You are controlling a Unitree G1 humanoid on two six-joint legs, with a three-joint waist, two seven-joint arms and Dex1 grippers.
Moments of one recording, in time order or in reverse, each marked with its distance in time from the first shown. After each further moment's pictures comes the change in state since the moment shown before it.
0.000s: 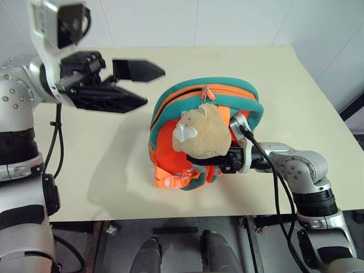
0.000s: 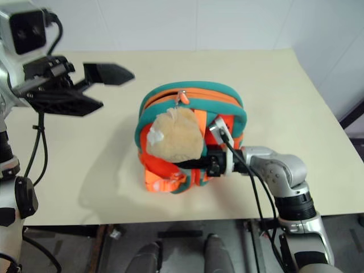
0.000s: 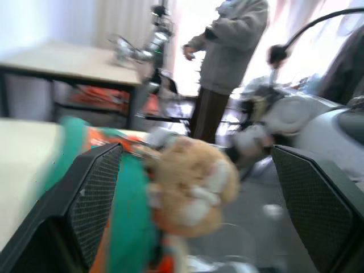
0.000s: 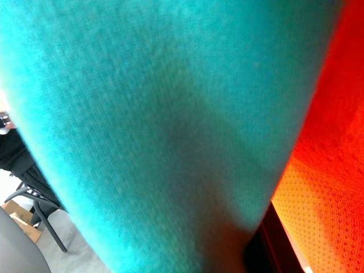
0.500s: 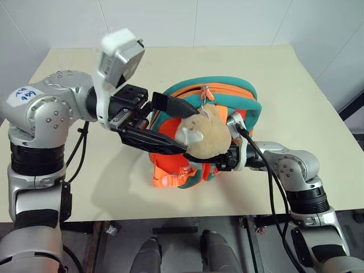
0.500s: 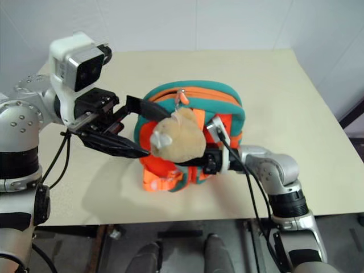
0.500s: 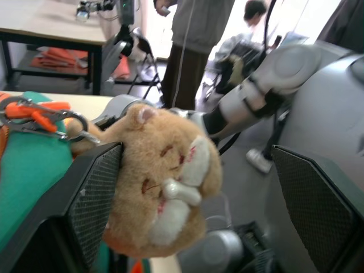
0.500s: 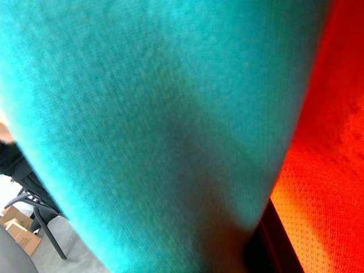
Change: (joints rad) left arm 0.050 -0.092 -0.133 -0.168 0.056 -0.128 0.073; right arm -0.017 0.049 0.010 0.052 -0.036 -0.033 0.018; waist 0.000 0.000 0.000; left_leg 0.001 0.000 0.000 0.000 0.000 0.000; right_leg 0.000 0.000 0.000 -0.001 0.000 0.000
